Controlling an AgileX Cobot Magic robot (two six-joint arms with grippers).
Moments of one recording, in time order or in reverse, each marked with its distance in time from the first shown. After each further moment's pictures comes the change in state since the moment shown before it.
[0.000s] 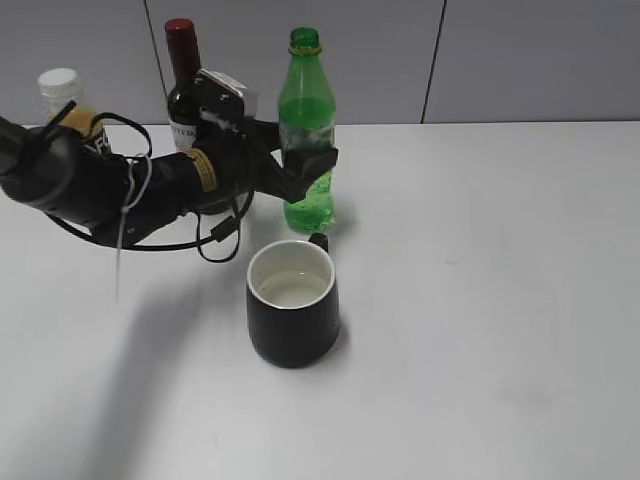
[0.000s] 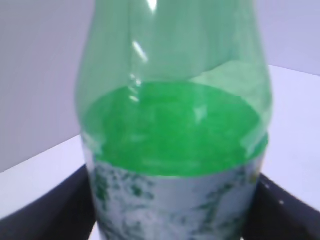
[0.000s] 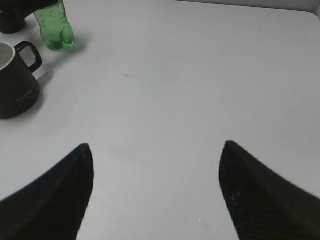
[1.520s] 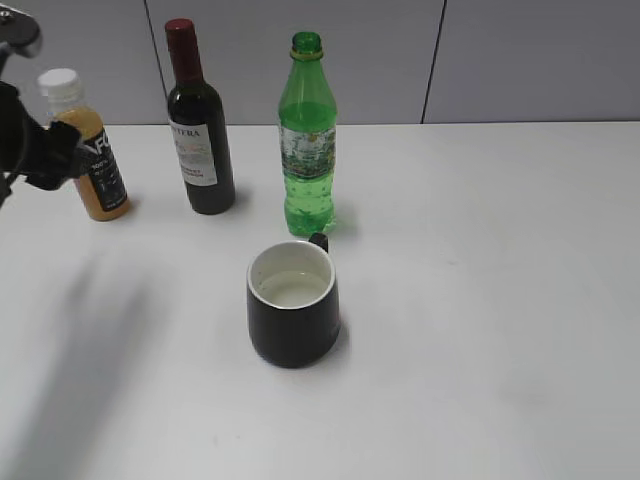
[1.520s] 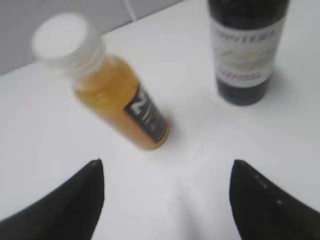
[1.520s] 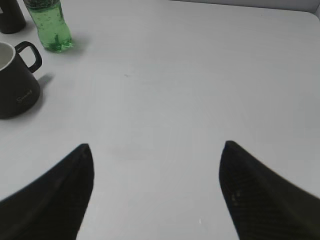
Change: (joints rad) left arm 0.150 -0.773 0.355 -0.050 1.134 0.000; right arm 0.000 0.000 0.000 0.000 0.000 0.000
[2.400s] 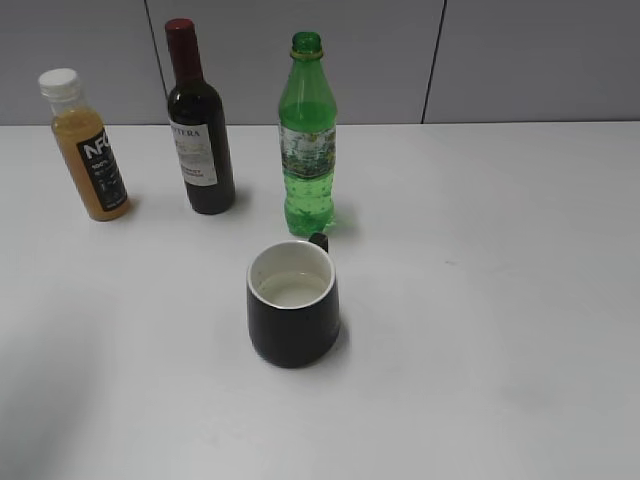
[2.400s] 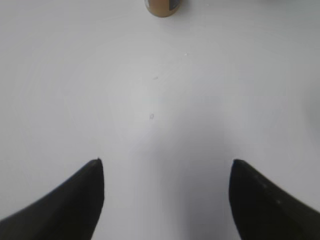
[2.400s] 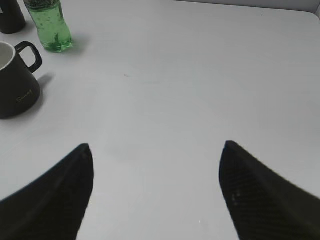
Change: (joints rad) left arm 0.162 -0.226 -0.240 -0.547 0.821 0.415; right arm 0.000 0.000 0.000 0.000 0.000 0.000
